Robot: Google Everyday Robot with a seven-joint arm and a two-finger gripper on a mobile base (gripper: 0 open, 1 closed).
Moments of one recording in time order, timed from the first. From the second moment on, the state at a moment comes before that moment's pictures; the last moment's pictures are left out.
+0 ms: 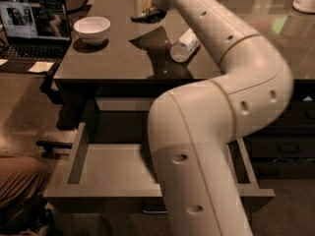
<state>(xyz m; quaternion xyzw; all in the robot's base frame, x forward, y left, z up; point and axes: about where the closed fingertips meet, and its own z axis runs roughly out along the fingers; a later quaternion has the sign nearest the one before) 0.937 -0.031 0.929 -0.04 0.88 0.08 0.46</state>
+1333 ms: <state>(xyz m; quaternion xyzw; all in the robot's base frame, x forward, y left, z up) 0.740 -0.064 1.023 -0.07 0.84 0.19 0.50</state>
